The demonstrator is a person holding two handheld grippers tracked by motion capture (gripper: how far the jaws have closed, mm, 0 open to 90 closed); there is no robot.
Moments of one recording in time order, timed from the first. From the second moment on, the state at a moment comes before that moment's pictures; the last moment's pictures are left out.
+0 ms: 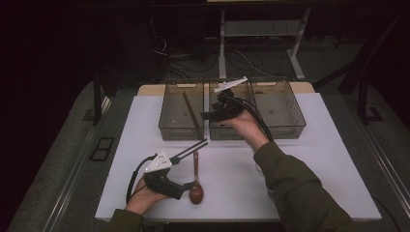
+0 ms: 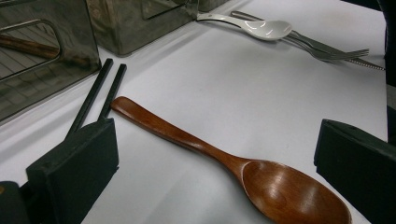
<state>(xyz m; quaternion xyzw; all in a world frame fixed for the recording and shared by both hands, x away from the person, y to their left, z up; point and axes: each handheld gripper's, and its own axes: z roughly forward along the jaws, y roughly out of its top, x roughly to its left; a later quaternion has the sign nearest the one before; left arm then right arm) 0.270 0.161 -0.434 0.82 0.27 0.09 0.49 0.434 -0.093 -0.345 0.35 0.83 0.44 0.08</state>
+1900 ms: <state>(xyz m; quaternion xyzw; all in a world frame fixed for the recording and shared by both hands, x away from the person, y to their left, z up) 0.269 0.161 -0.434 0.83 0.27 0.10 0.48 0.288 -0.283 -0.418 0.37 0.78 0.49 0.09</state>
